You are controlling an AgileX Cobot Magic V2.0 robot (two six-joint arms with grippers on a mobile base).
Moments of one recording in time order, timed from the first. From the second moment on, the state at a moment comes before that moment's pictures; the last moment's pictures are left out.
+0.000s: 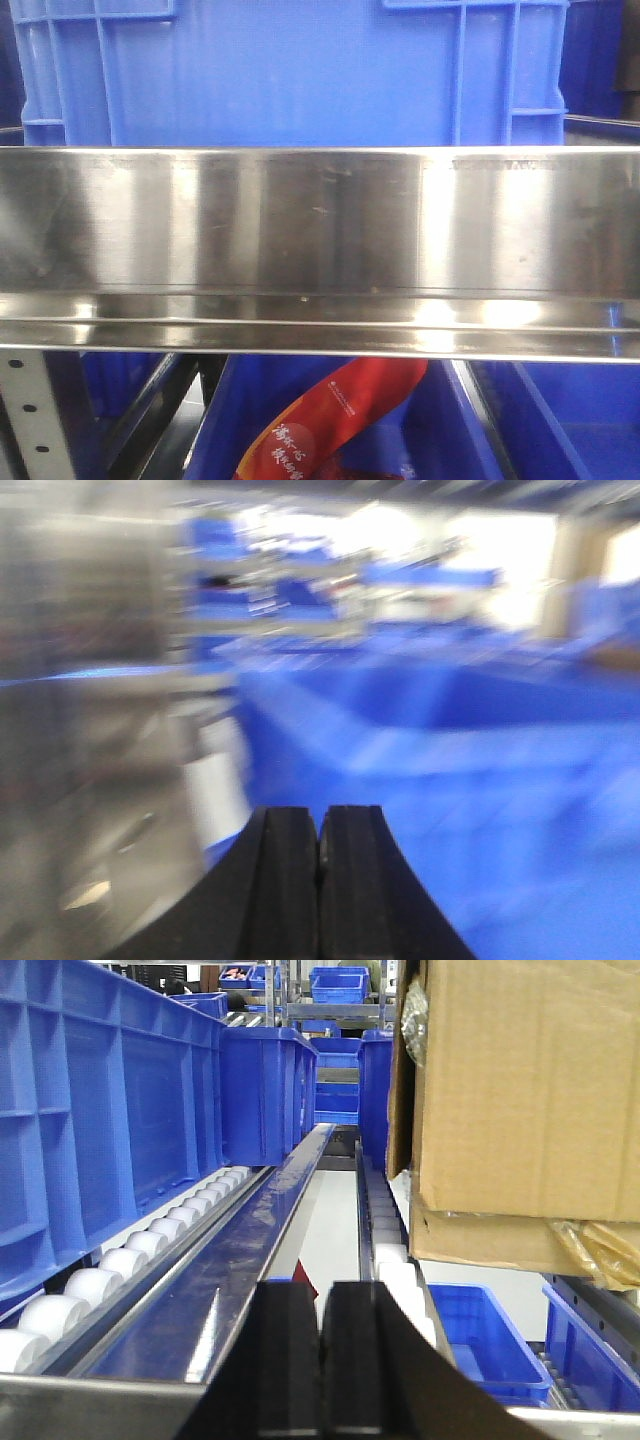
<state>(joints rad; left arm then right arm) -0.28 0.49 -0.36 -0.04 -0.10 0.03 -0.08 0.00 -0.02 0.06 0.08 -0.02</state>
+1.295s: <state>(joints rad) 0.01 0.01 0.00 -0.01 -0.01 0.03 -0.08 0.00 -0.02 0.06 0.08 -0.02</state>
